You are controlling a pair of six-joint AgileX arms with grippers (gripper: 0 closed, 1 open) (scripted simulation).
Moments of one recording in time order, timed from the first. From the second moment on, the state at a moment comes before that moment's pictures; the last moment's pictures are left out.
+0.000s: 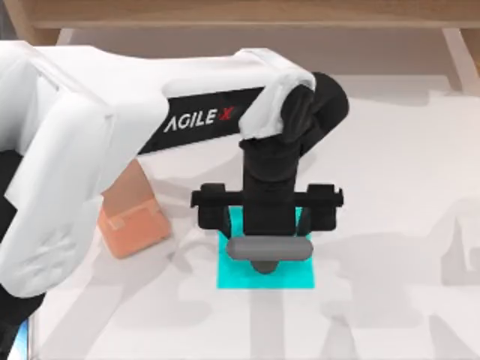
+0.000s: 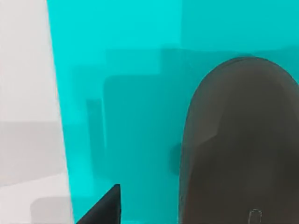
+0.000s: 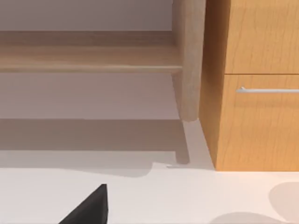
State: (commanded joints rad) left arm -0.78 2.26 1.74 -1.06 0.00 2.40; right arm 0.00 0.00 0.00 0.00 0.00 0.00
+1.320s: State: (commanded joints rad) left arm -0.74 1.79 1.27 -1.14 -0.02 1.33; right arm 0.00 0.00 0.00 0.00 0.00 0.00
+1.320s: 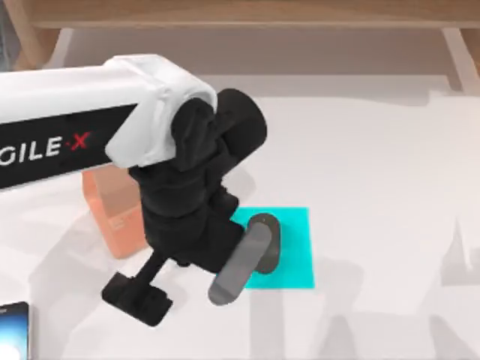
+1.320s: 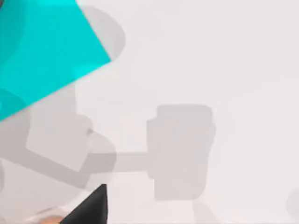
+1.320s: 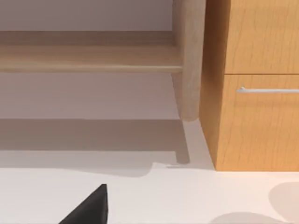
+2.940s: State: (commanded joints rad) left arm -0.03 1.17 0.64 -1.05 0.00 -0.21; right arm 0.00 0.00 0.00 0.00 0.00 0.00
